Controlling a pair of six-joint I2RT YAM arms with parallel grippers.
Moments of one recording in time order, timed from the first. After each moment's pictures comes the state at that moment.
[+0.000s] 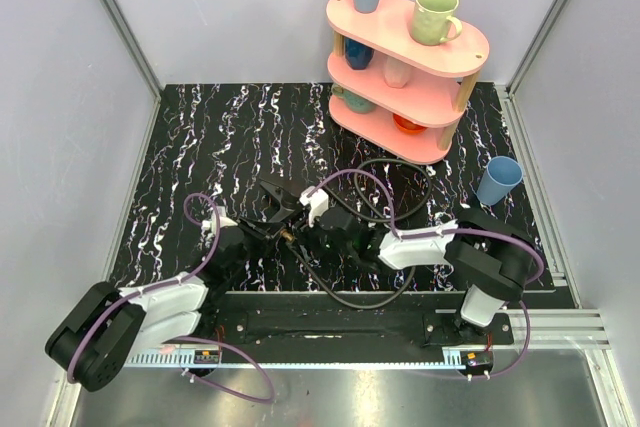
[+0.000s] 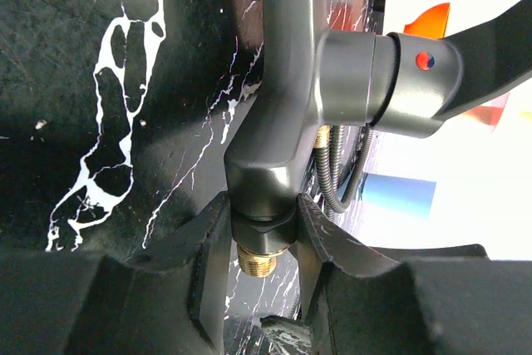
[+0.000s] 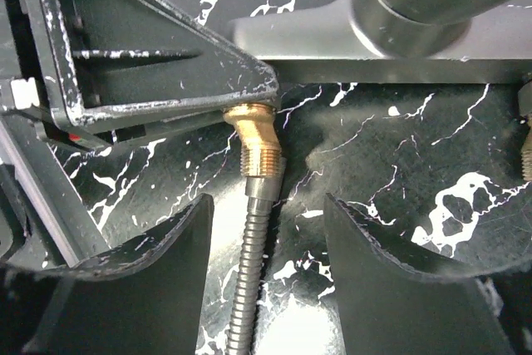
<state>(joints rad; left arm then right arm) -0.57 1.03 0.03 0.55 -0.13 -1.43 1.07 1.69 0.75 0.46 0.05 0.35</state>
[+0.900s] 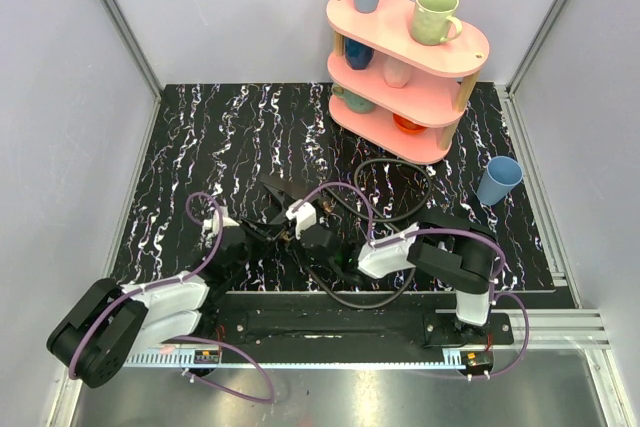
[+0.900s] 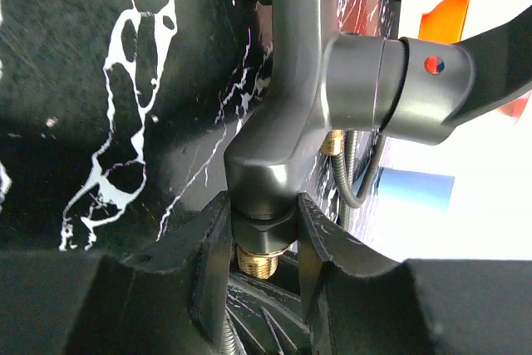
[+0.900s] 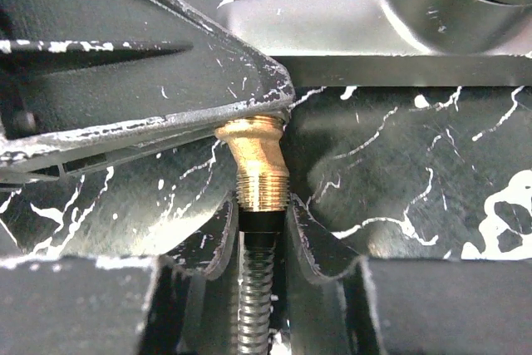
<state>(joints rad) -0.57 1.03 0.03 0.53 -0.14 -1.39 1.18 1.89 0.82 0.55 0.27 0.37</state>
